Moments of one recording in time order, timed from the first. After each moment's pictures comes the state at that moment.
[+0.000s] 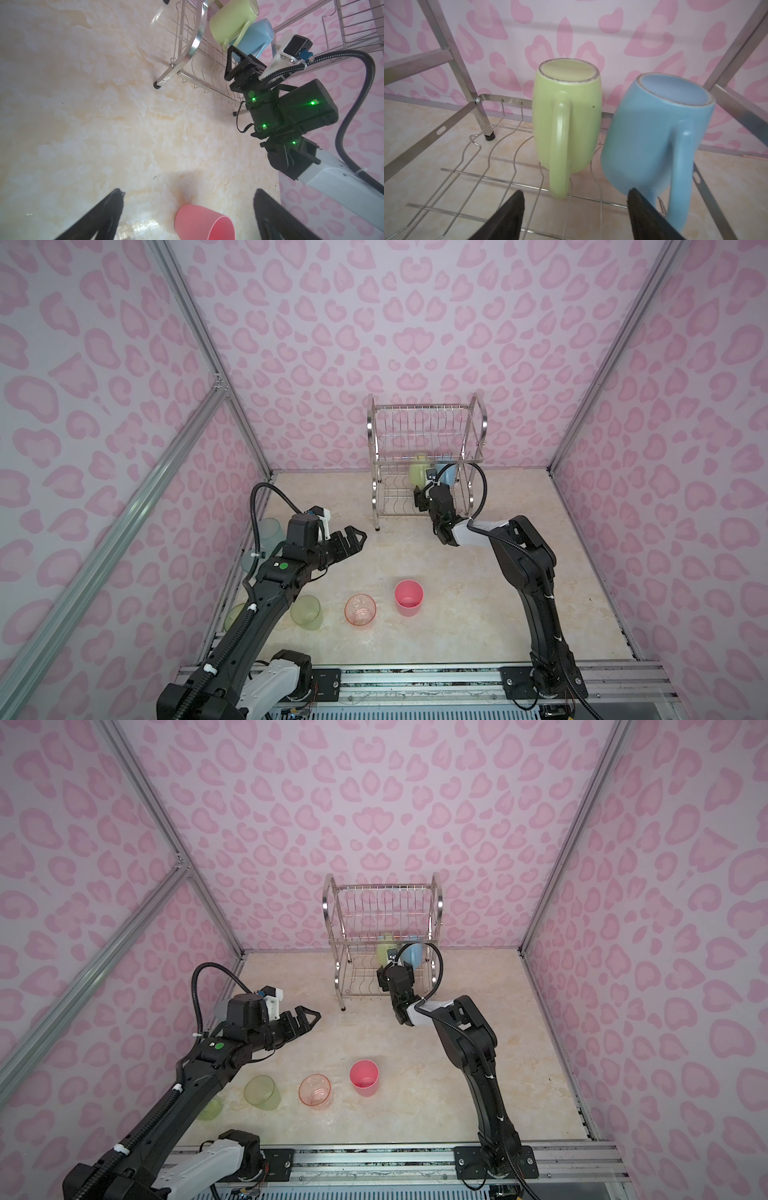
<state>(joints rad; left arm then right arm) -0.24 1.03 0.83 -0.48 0.33 -0.67 0.53 2.24 1.39 0.61 0.38 0.03</state>
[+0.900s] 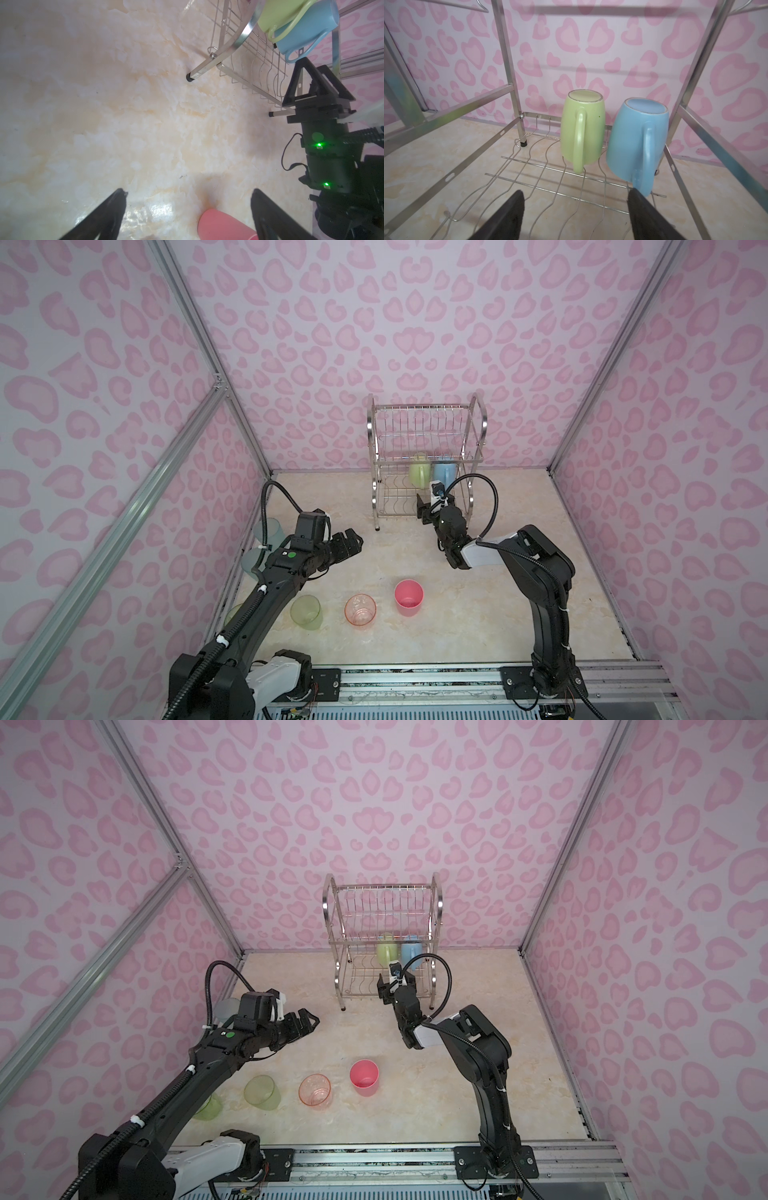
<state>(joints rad) -0.24 1.15 0.87 -0.56 0.22 -0.63 0.59 2.06 1.04 0.98 0.35 -0.01</state>
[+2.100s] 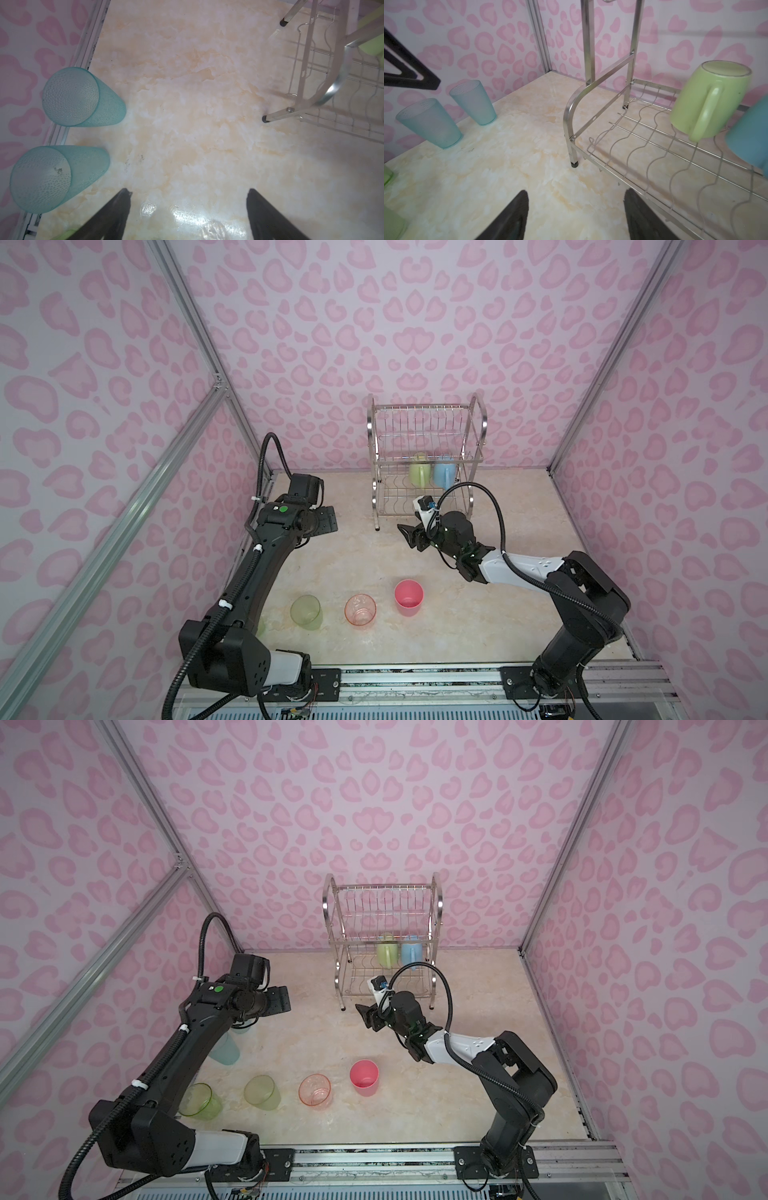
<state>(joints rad) -0.15 1.40 1.34 -0.97 -0.20 -0.36 0.68 1.70 0.89 0.54 -0.12 0.09</state>
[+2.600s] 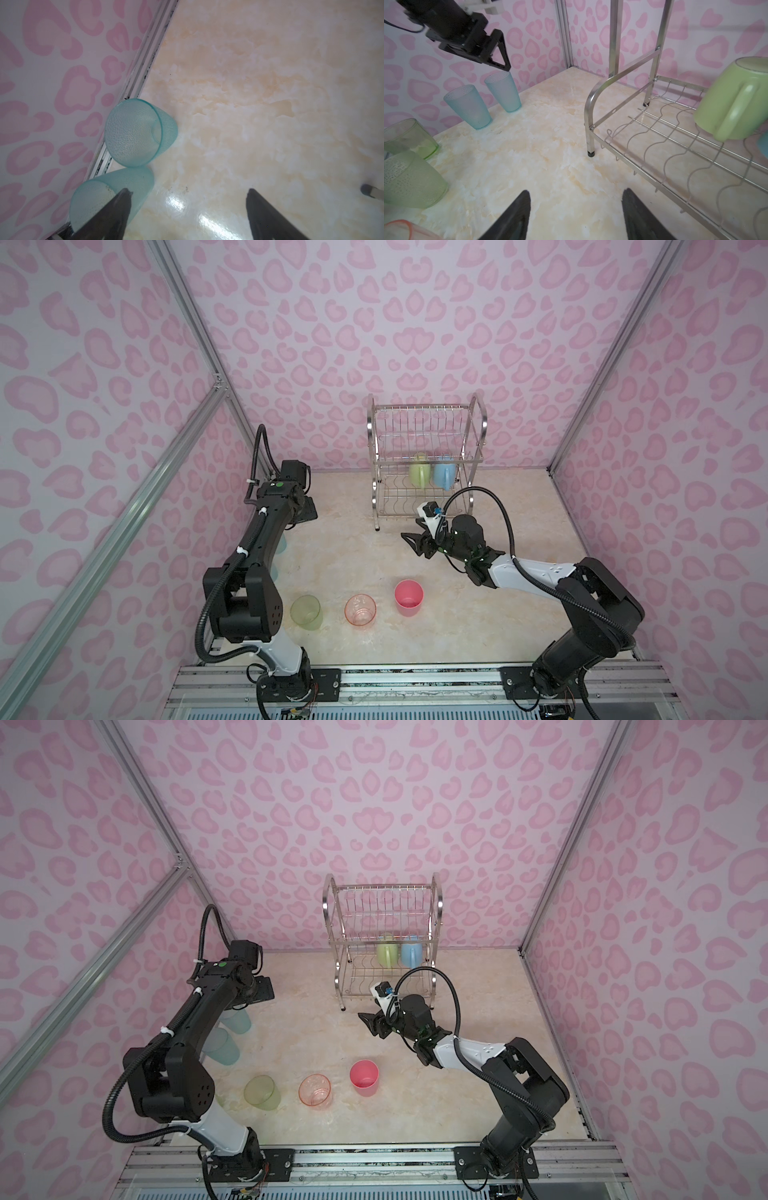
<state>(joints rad) 0.02 1.71 1.52 -0.95 -0.36 -0.32 0.65 1.62 0.83 0.54 -0.28 0.07</state>
